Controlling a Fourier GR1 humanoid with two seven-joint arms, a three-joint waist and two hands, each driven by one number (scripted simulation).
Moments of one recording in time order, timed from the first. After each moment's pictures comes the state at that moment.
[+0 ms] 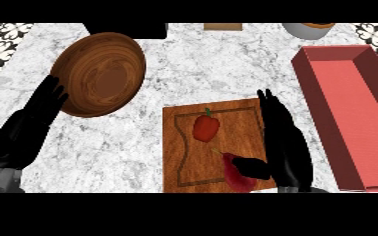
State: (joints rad) left arm -0.01 0.56 -0.11 -1.64 0.53 0.20 0.14; right arm -0.14 -0.28 0.56 -1.86 0.85 -0.10 0.90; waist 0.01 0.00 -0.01
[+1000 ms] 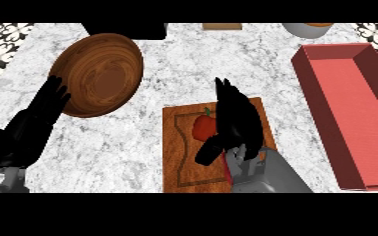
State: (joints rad) left arm -0.02 0.52 -0.10 -1.62 0.51 0.17 0.14; right arm -0.48 -0.02 0.52 -1.68 0.70 0.21 1.23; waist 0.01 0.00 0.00
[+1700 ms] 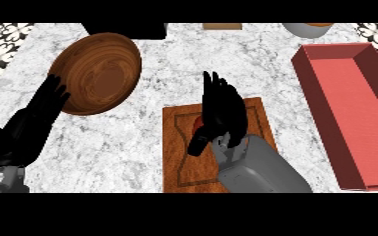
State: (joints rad) left arm -0.02 0.51 -0.07 -1.62 0.49 0.16 0.15; right arm -0.59 -0.02 0.56 -1.55 0.67 0.19 1.22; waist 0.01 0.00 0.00
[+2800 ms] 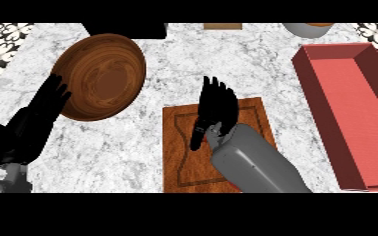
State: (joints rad) left arm -0.04 0.47 -0.05 -1.59 0.45 0.13 0.16; right arm -0.65 -0.02 0.58 -1.33 0.62 0.16 1.21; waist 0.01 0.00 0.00
